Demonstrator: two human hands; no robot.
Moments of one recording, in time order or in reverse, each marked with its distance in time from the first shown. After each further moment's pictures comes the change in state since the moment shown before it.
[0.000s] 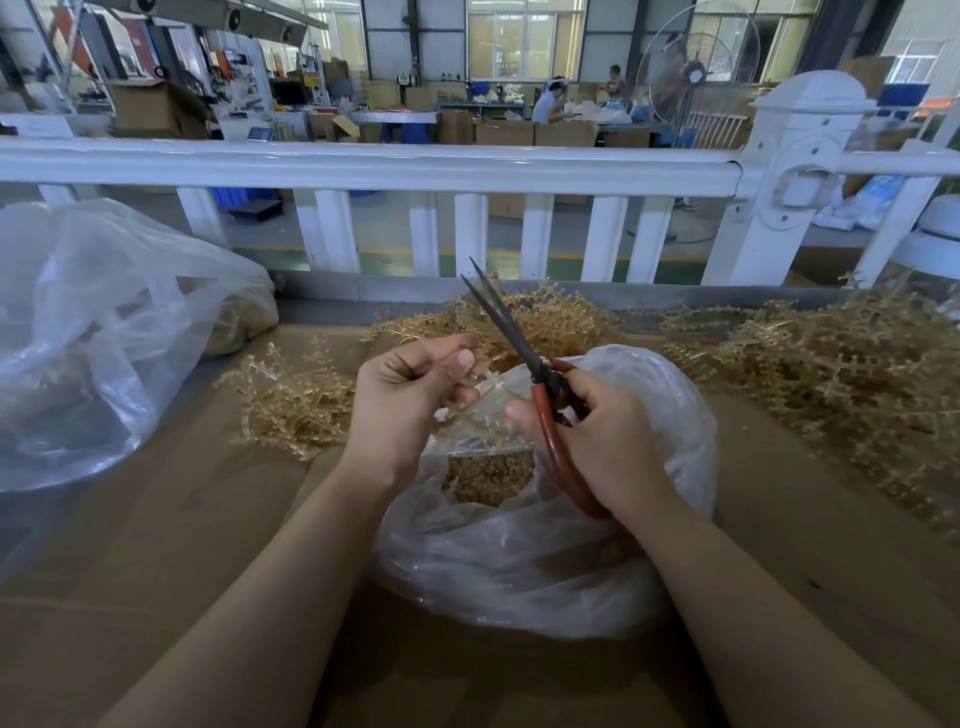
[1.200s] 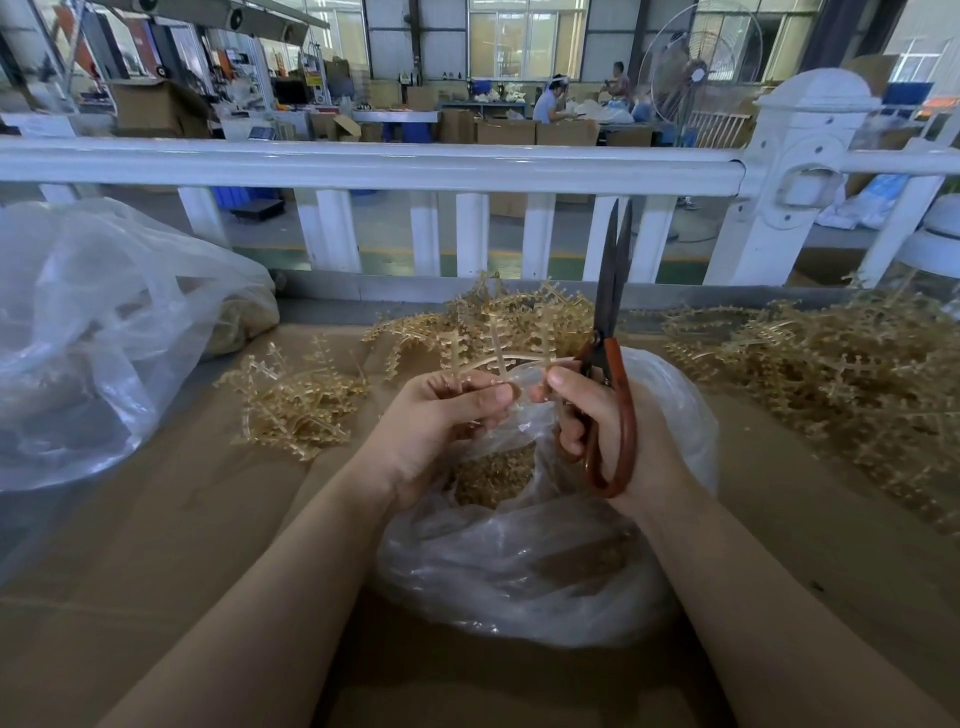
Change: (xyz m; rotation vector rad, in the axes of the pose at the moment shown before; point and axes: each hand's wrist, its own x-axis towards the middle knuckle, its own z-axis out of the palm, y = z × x) left_hand -0.007 0.002 0.004 -0.004 -0.272 -0.355; right_hand 0.008 -0.003 -0.006 0.849 -0.118 0.286
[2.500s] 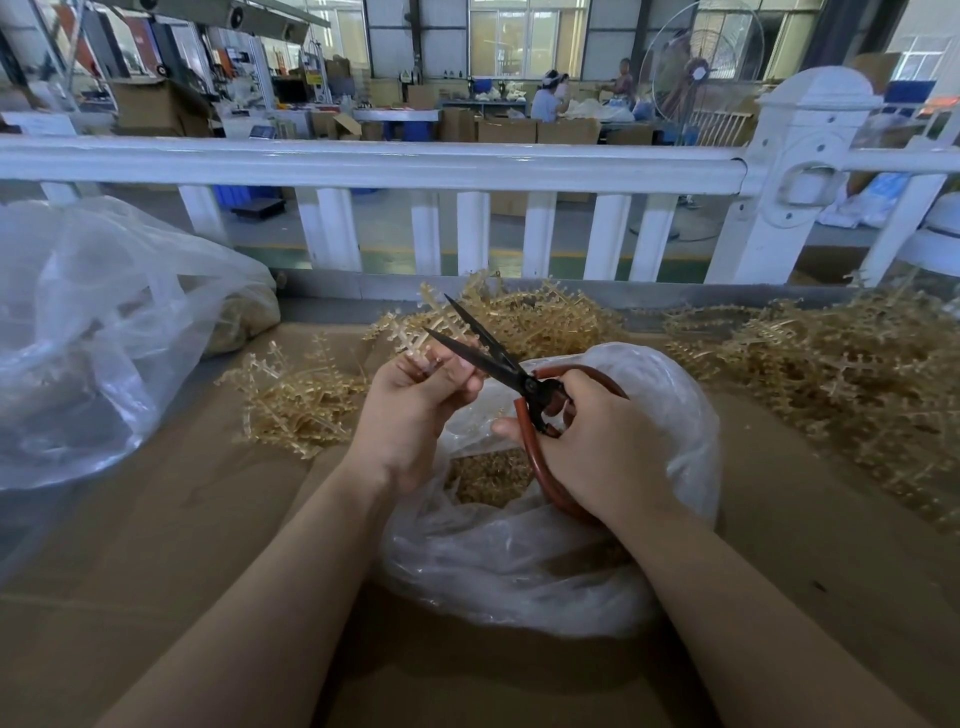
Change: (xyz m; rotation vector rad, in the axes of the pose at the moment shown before) left_hand 0.006 0.000 -0.002 -0.198 0.181 0.261; right_hand -0.002 0.018 0.002 -1.274 0.194 -0.372
